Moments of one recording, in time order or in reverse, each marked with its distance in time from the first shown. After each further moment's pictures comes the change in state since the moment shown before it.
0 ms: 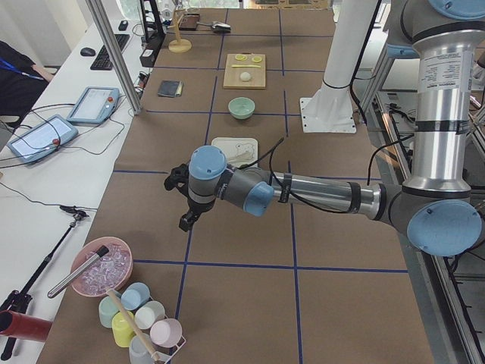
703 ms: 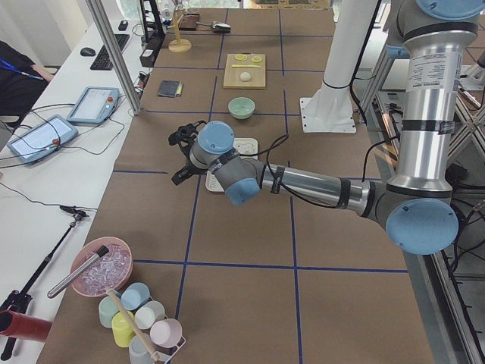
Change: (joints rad) left arm 0.141 -0.071 -0.014 -0.361 0.011 -0.351; right arm 0.000 0.005 -0.005 0.000 0.001 0.003
